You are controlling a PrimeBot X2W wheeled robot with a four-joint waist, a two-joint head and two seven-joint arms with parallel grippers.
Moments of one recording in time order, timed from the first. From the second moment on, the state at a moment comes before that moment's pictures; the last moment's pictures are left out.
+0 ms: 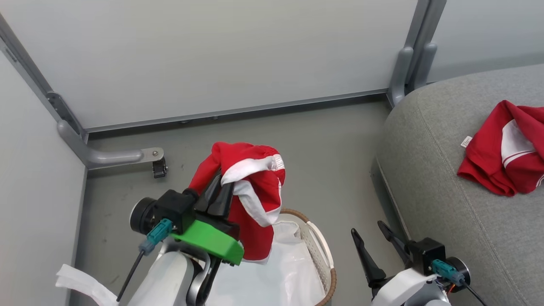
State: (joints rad) left arm -0.29 0.10 -0.45 0.28 -0.36 -0.13 -0.26; right arm -0.10 -0.05 0.24 0.40 0.22 0.13 -0.26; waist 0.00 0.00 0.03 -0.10
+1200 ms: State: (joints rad) left arm -0.39 0.06 -0.70 0.26 -0.45 -0.13 -0.26; right arm -0.35 -0.05 0.47 0.46 0.11 0.13 -0.26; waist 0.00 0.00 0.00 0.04
